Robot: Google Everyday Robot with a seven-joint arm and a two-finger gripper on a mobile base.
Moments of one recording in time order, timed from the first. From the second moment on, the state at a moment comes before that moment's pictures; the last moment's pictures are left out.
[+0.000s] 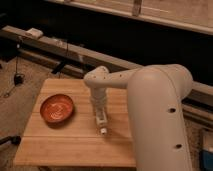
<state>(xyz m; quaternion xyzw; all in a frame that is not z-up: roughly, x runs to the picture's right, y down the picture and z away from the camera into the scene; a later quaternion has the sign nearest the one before) -0.034 0.134 0.841 -0.31 0.26 0.58 0.71</state>
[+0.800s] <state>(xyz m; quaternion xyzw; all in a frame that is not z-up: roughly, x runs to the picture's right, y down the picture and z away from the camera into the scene) -0.139 0.072 0.805 -0.33 0.21 0.48 0.79</state>
